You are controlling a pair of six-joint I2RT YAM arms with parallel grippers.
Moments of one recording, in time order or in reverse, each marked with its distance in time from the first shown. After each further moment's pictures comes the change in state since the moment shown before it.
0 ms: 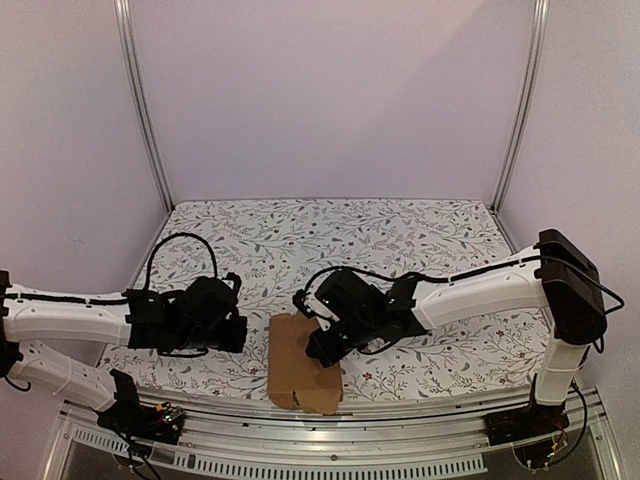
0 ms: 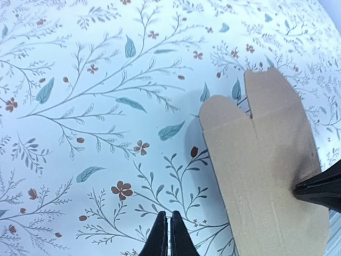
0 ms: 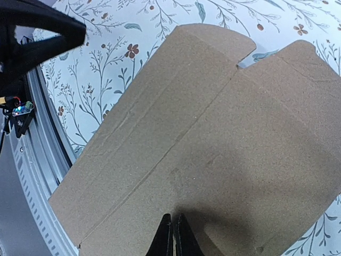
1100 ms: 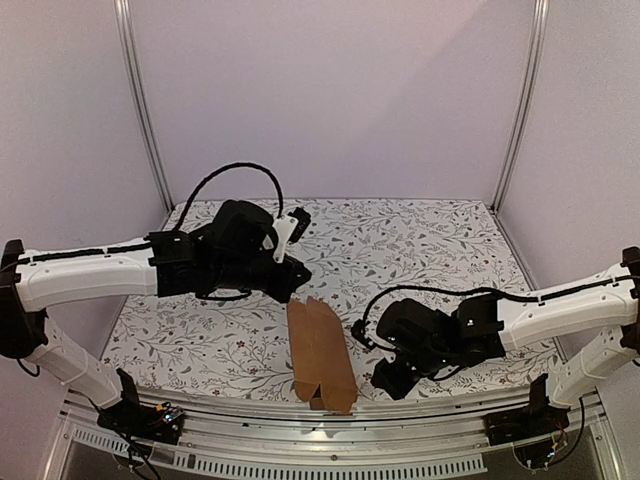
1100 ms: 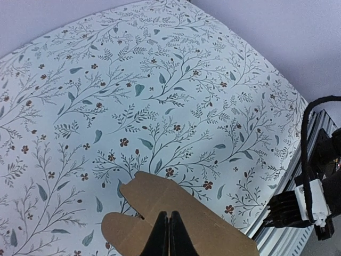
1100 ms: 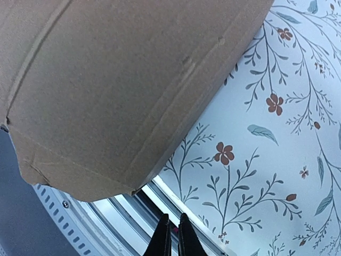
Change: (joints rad) left arm 0.007 0.218 0.511 0.043 0.206 0.412; right arm 0.097 -0.439 -0.319 -0.275 0.122 0.019
